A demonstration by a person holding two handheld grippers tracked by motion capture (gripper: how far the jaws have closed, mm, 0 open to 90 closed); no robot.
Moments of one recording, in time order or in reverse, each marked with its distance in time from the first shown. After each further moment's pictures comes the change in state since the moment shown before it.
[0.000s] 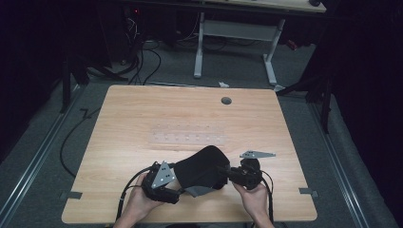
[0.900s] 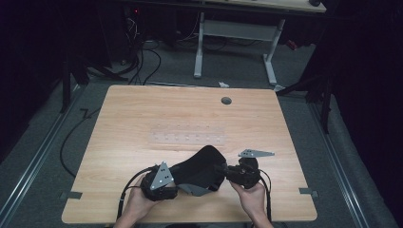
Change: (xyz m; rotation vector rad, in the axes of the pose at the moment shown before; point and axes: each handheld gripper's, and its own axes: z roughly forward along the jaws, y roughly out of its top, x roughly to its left) left arm 0.002 -0.001 -0.003 -0.005 -0.027 0.021; right arm 0.007 0.005 0.001 -0.041 0.052 -0.027
